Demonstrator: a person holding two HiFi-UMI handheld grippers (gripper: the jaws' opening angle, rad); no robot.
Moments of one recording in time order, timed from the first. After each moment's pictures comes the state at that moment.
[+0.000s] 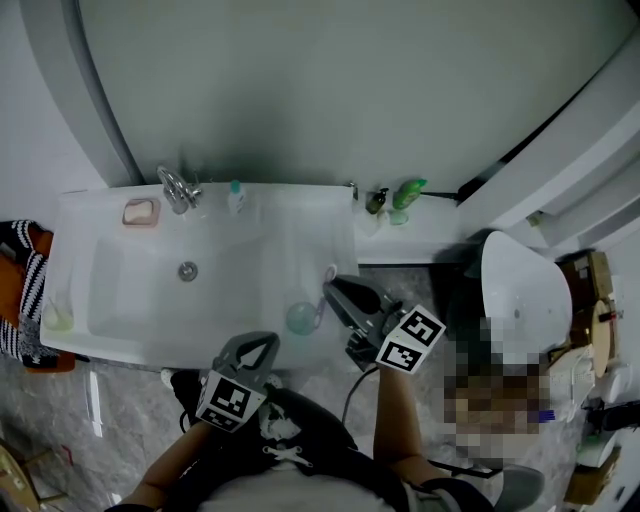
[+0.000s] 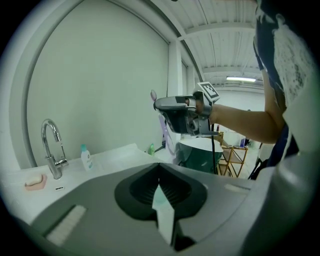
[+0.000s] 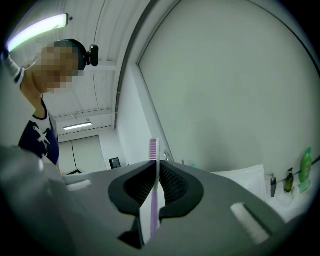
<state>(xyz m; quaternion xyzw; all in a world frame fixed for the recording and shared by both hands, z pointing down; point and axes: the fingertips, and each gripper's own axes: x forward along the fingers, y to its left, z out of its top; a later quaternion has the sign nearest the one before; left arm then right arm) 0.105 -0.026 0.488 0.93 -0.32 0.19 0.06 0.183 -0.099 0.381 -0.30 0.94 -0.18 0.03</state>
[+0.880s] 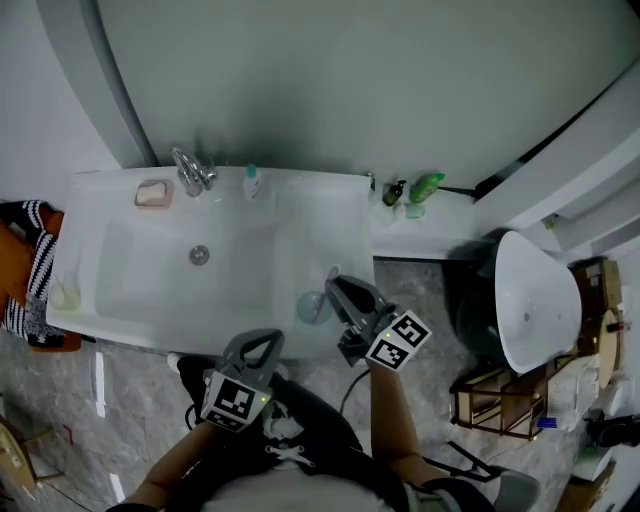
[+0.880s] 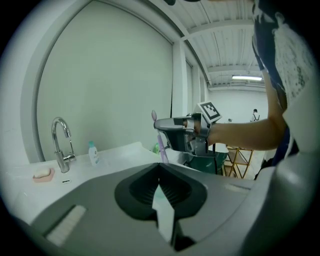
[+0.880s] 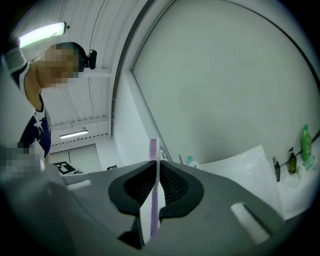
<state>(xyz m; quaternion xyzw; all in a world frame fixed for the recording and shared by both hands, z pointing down) 0.094 -0.012 0.494 0.92 -0.35 0.18 0.07 0.177 -0.100 0.441 -0.31 0.92 -0.20 0.08</state>
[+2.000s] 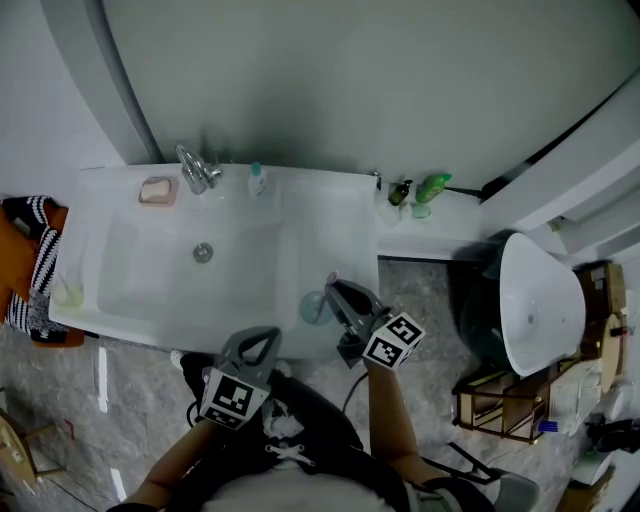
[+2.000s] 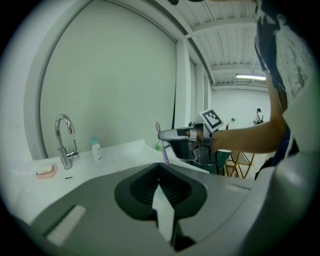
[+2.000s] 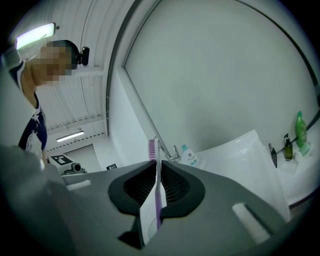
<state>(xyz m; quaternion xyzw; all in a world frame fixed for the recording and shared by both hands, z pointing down) 0.086 -0.017 0.499 0.91 -0.37 0.19 0.08 0.178 -0.103 0.482 -0.32 0.91 -0.25 0.06</state>
